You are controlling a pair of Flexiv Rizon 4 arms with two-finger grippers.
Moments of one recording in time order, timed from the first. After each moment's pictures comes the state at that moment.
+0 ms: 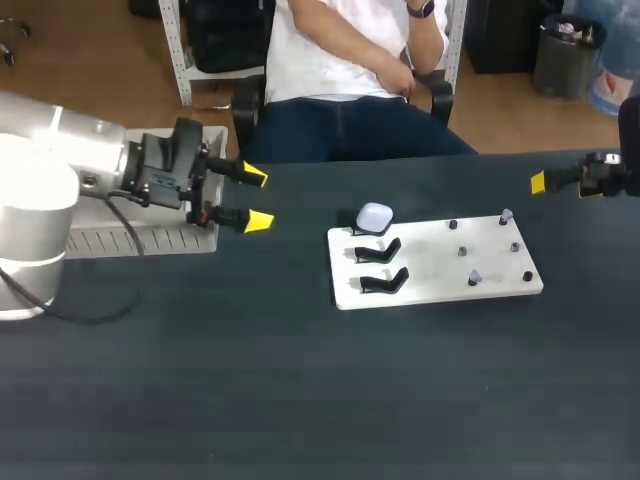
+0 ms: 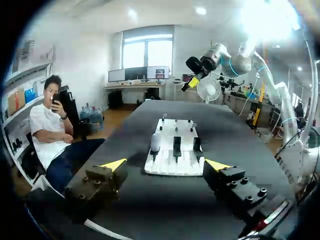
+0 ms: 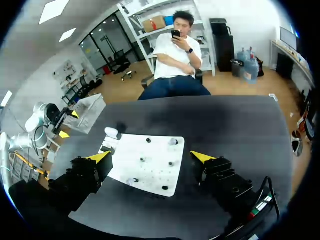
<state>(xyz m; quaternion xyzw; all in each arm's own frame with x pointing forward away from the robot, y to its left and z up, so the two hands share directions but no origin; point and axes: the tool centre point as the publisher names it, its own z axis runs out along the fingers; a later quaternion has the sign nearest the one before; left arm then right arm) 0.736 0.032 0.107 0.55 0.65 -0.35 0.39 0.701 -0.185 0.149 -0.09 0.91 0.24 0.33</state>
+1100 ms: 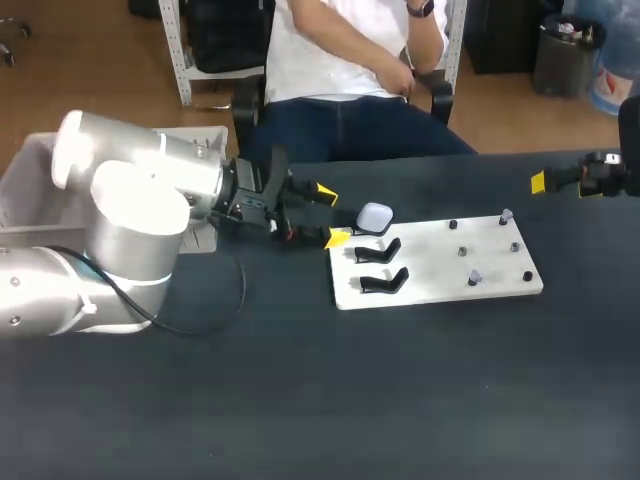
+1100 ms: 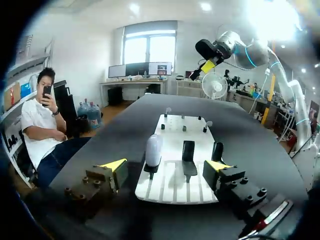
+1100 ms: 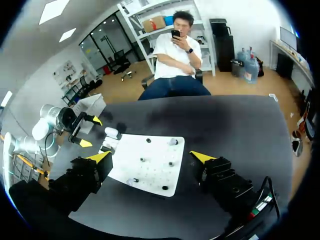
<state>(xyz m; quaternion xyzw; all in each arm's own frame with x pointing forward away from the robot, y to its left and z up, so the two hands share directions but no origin) 0.757 -0.062 0.049 0.55 0.66 -0.34 0.39 0.701 -0.185 0.149 -0.09 0.91 0.24 0.33</state>
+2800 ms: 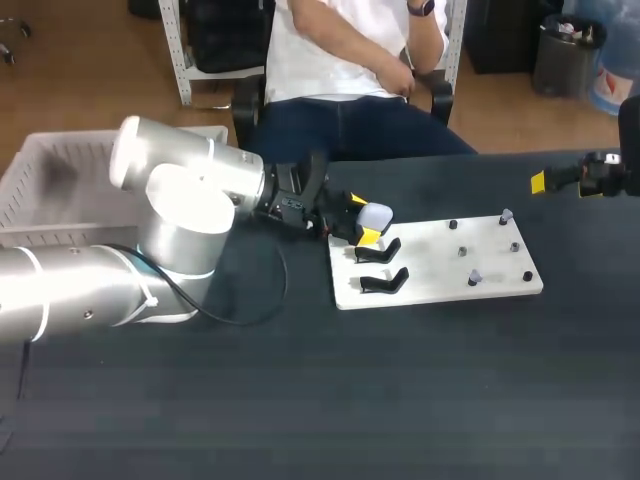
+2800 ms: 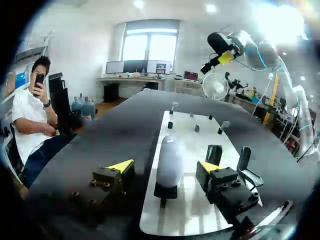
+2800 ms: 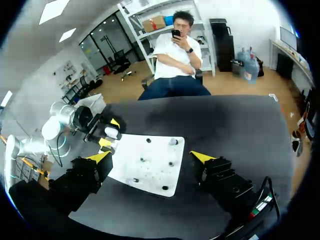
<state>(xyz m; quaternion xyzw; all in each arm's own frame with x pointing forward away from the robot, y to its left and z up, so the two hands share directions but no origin) 0.786 -0.112 0.011 0.54 0.66 -0.37 0.36 0.701 -0.185 0.149 -0.09 0.91 0.24 0.33</state>
